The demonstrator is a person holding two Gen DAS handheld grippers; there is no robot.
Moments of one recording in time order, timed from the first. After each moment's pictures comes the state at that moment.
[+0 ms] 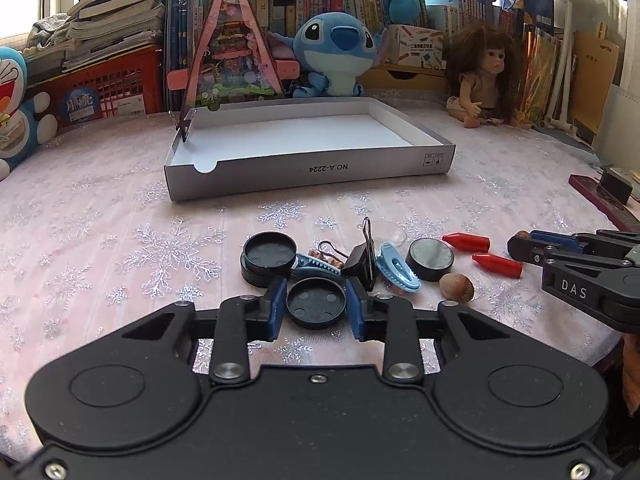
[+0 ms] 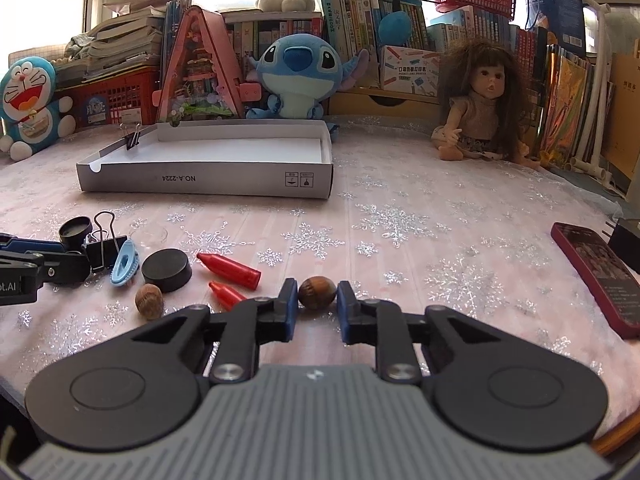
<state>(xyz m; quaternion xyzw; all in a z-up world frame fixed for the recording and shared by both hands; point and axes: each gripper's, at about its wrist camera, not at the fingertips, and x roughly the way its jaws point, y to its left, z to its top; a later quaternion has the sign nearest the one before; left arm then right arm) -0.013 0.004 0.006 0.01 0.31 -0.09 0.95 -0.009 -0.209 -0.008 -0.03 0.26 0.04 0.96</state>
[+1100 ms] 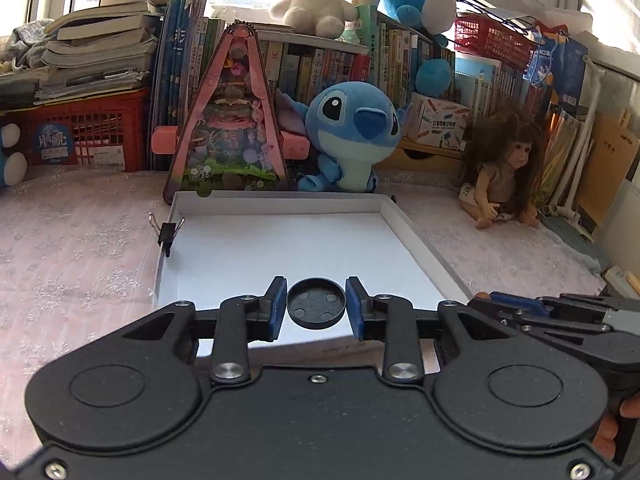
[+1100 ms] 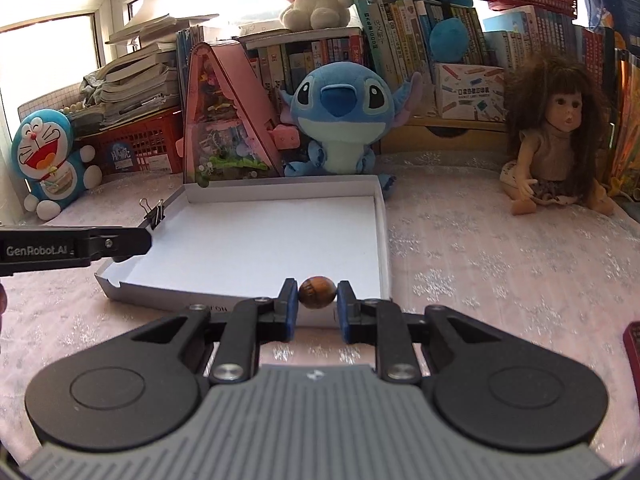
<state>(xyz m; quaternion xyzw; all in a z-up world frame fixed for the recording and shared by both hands) 0.133 0.024 0.091 -0.07 0.30 -0.11 0.95 0.110 -0.197 0.062 0.02 0.28 0.12 0.95</state>
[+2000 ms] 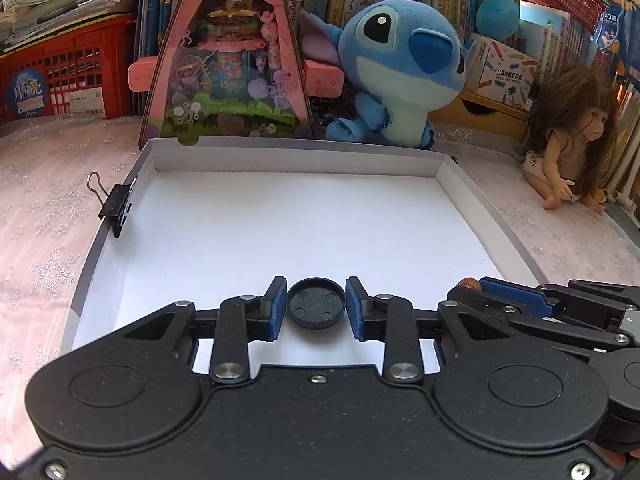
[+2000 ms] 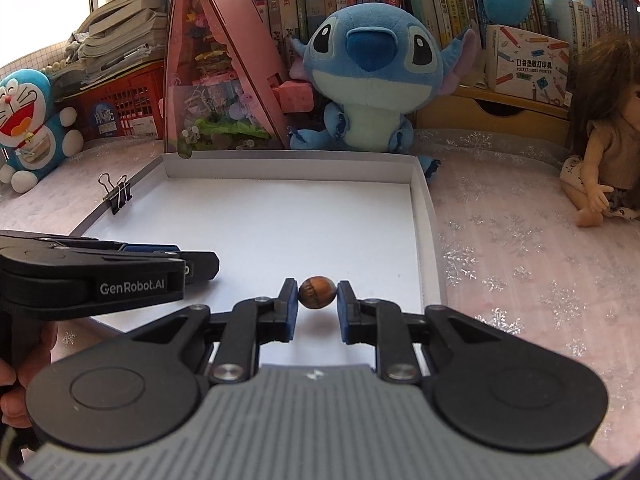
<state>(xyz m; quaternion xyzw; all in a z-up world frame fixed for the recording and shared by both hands) 0.232 -0.005 0.011 -0.06 0.36 -0.06 0.93 0.203 -0.167 0.018 -0.01 0.33 0.14 0.93</state>
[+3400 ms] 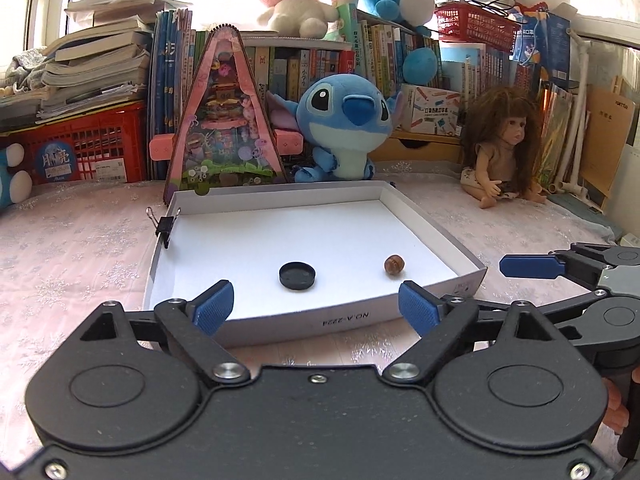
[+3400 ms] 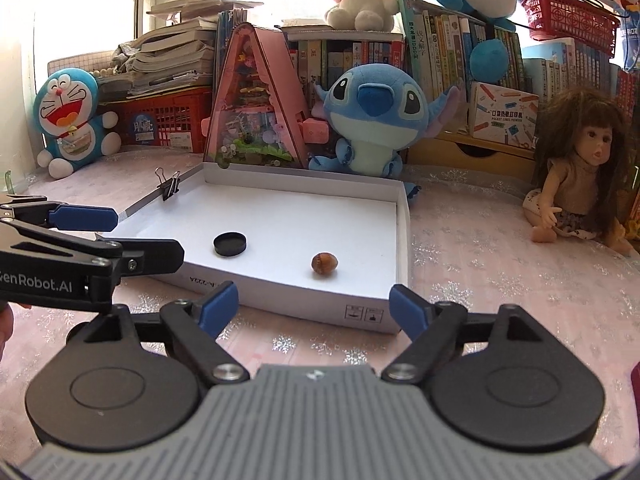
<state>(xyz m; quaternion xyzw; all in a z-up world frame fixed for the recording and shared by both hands) 0.088 -0.001 0.051 -0.01 0.26 -0.10 0.96 0.099 -0.188 0.040 -0.05 0.26 0.16 0.95</state>
